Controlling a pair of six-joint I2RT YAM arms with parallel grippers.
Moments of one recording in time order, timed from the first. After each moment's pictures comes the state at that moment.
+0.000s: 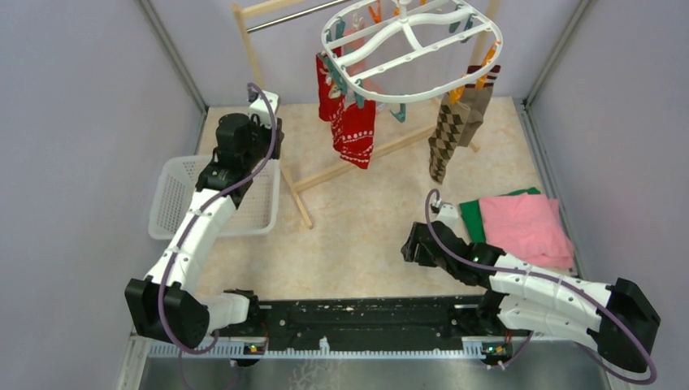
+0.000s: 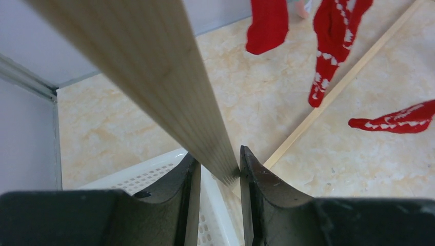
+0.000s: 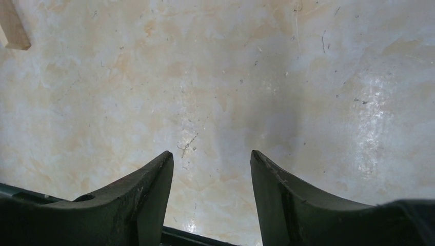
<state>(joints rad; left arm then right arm) -0.23 1.22 1.16 -0.22 0.03 0.12 0.94 0.90 0.45 -0.38 0.36 0.92</state>
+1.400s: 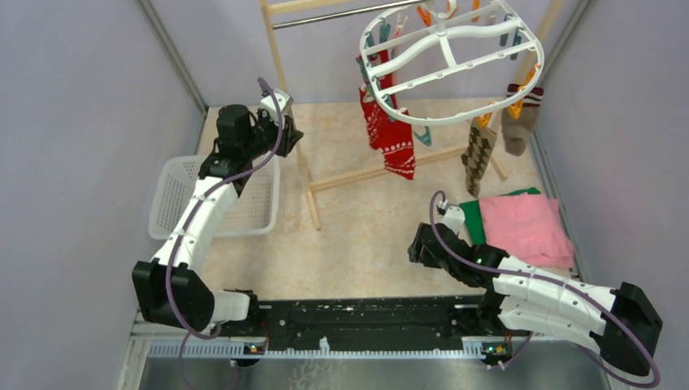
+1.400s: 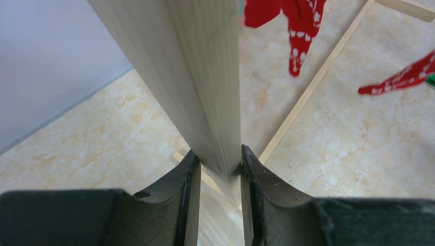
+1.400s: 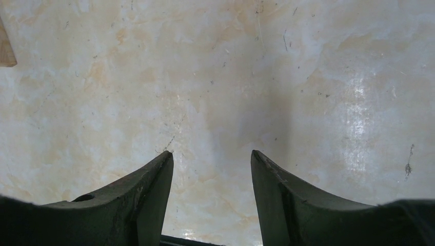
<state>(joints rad) -0.18 1.32 1.20 -0.19 0.43 0.20 0.94 0.86 0.44 -0.45 0.43 0.95</state>
